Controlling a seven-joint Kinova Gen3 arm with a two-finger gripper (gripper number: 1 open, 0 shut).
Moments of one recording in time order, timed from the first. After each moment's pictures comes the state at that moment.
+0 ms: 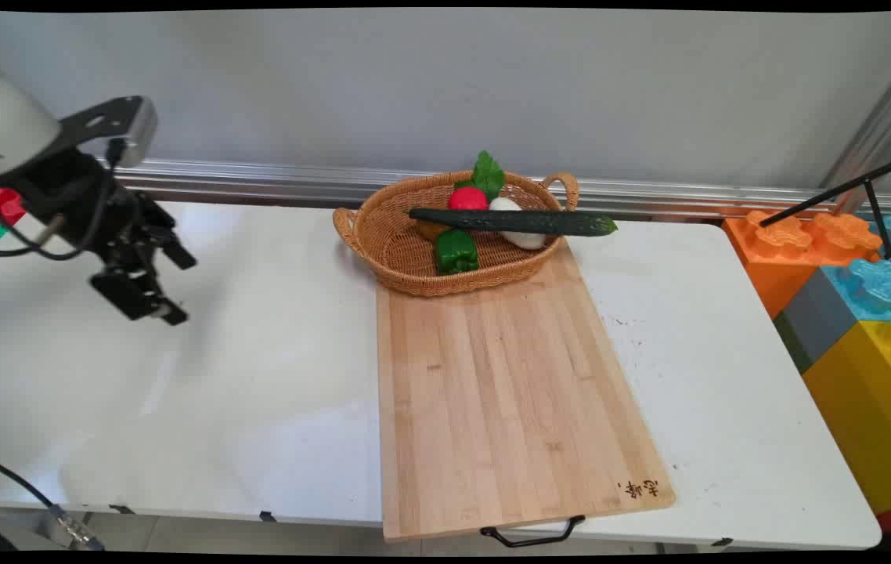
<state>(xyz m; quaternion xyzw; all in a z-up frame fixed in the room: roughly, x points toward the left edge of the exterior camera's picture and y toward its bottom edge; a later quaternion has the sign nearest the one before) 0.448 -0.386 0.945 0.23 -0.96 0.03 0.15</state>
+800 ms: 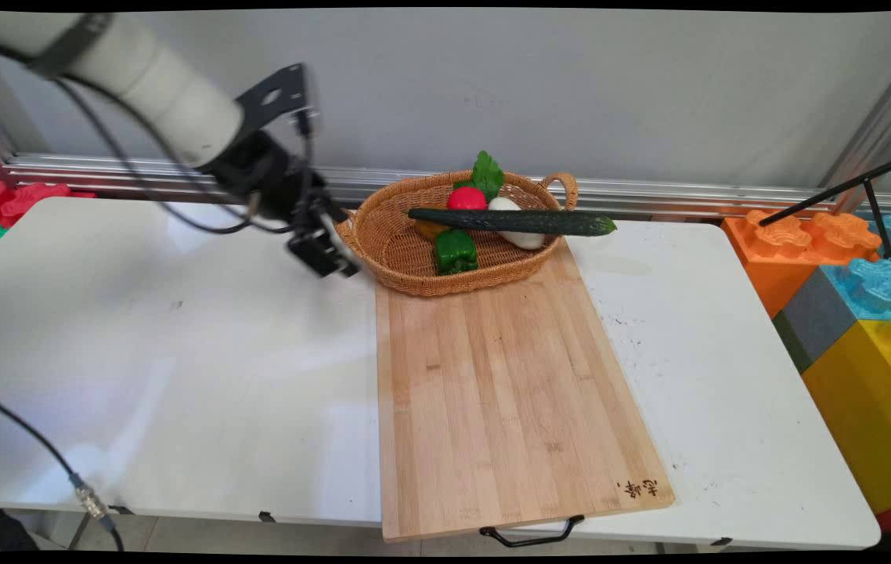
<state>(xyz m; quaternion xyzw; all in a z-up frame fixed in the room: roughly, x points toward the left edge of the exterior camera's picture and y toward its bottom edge) 0.317 -0.456 0.933 0.22 -0.94 0.13 0.23</state>
